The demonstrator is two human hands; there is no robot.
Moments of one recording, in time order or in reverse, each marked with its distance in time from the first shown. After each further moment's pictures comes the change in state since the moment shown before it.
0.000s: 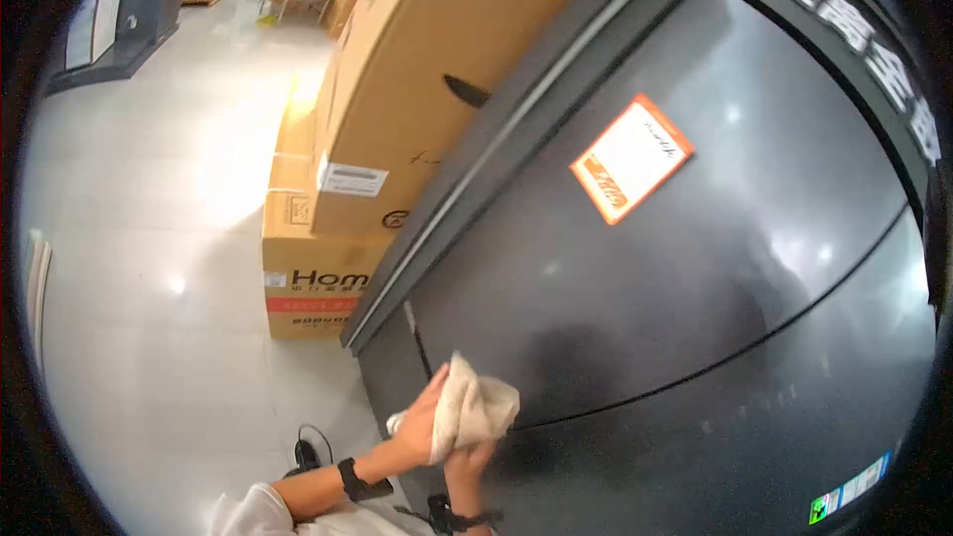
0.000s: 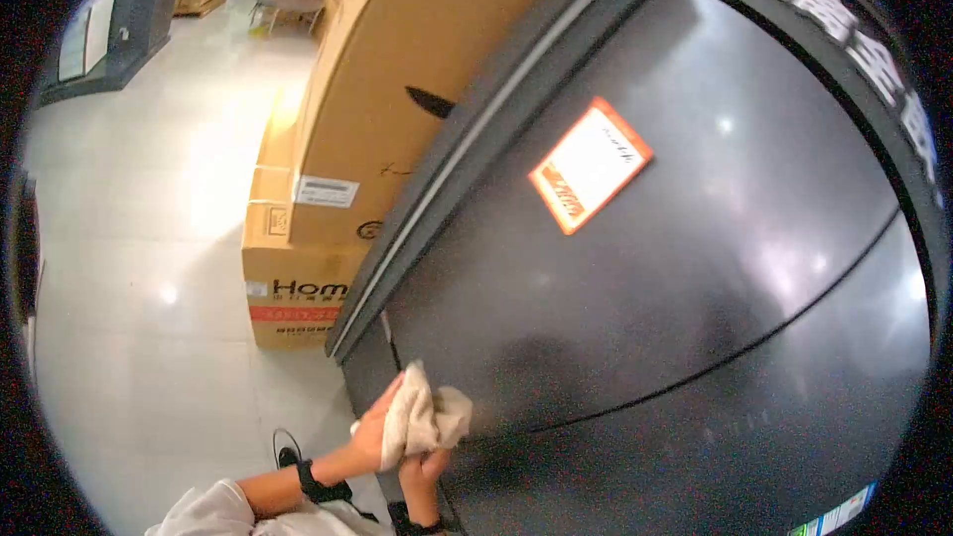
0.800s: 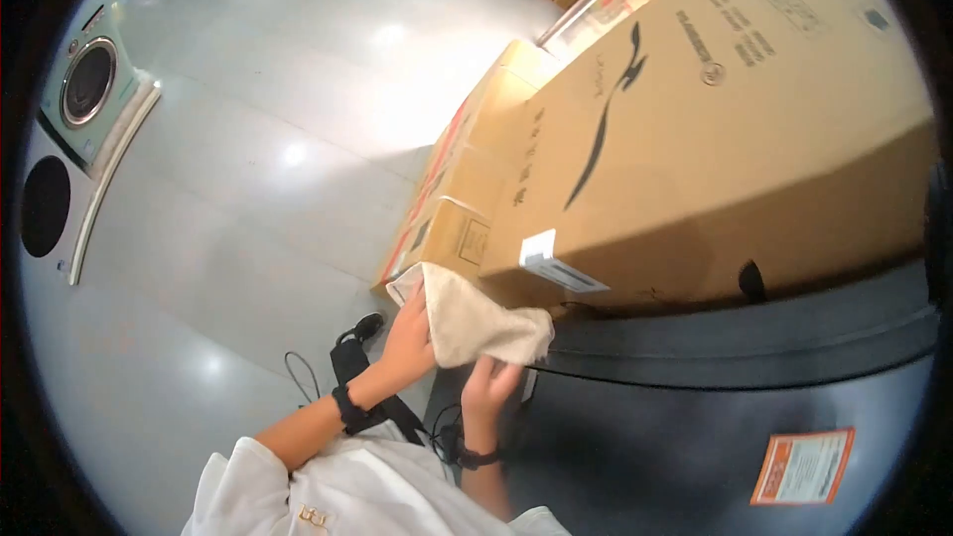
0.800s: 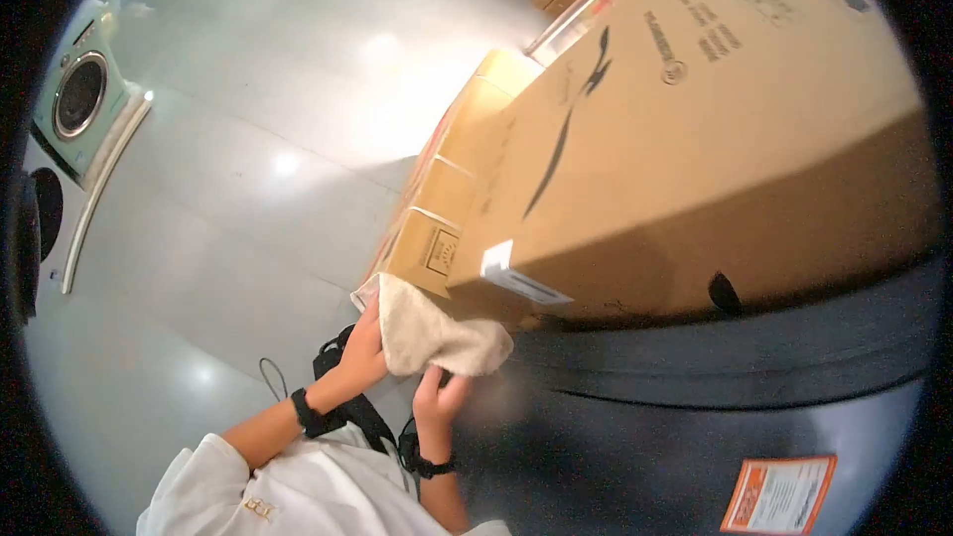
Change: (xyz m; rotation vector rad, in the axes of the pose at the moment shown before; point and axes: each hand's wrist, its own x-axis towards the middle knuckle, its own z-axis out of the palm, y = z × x) left_hand 0.084 -0.193 -0.333 0.374 0.498 -0.510; right_hand 0.150 0.044 0.383 0.168 -0.543 -0.007
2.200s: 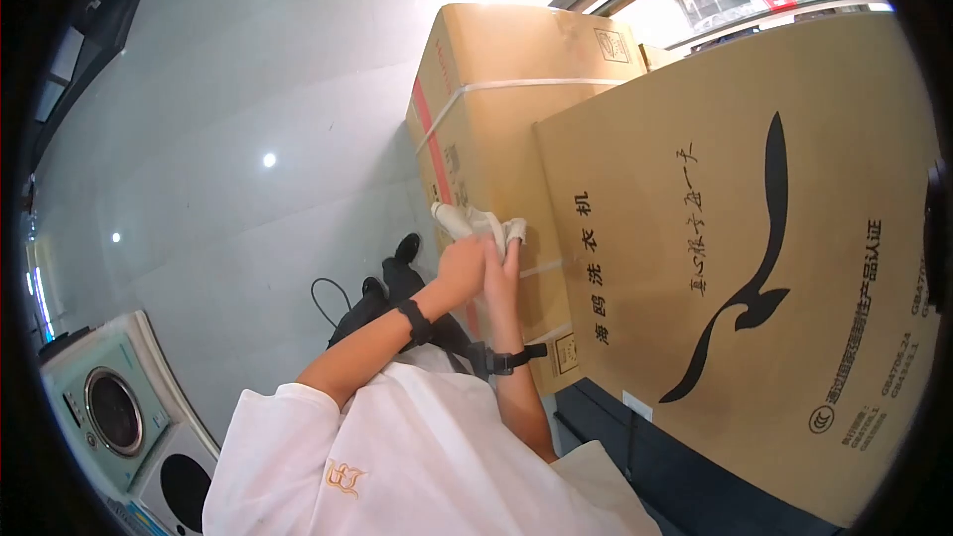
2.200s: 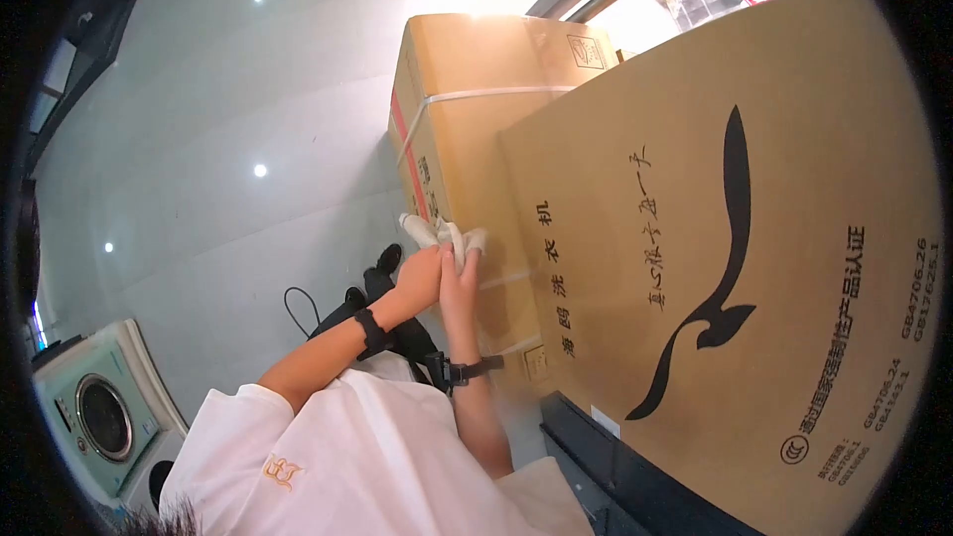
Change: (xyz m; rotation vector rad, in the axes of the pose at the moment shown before) left_hand 0.544 -0.262 -0.033 0.497 -0.953 -0.149; right_hand 0.448 0.190 0.344 0.102 0.356 0.879
